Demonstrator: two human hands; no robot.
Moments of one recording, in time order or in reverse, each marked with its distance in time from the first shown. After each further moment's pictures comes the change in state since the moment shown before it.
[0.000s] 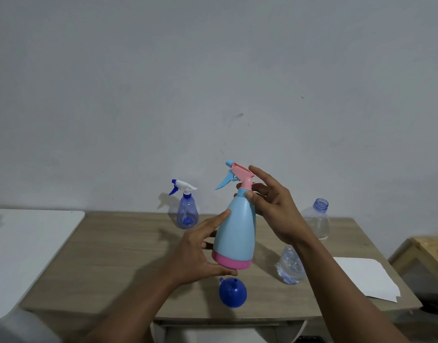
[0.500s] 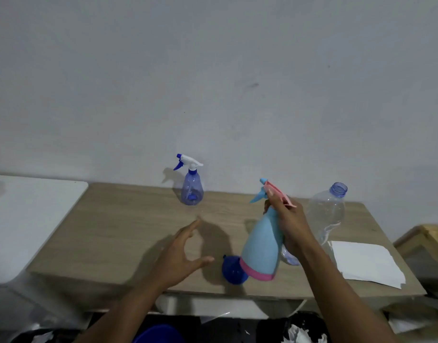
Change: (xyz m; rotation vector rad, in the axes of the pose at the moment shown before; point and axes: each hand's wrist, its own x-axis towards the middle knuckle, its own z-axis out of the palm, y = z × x) left_hand -0.068 -0.095 0.024 0.001 0.077 -0.462; right_hand -0.023 0.071 0.001 0.073 0.269 0.356
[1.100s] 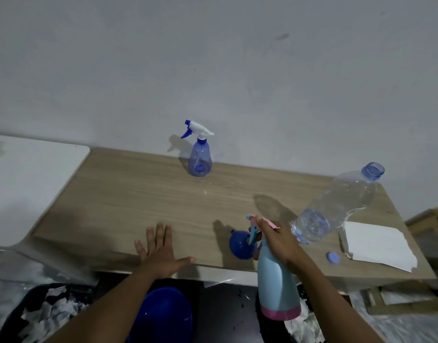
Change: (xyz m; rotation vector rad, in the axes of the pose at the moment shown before) left_hand -0.027 -0.101 0.004 0.608 -0.420 -0.649; right_hand -0.027 0.083 0.016 -0.478 -0.265 0.256
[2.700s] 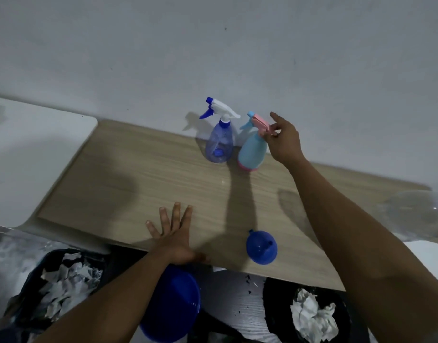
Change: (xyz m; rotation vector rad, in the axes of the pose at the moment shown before) left_hand 0.026 0.015 -0.029 0.019 -0.143 -0.001; right_hand 0.260 -0.083 -0.009 -0.243 0.287 -0.288
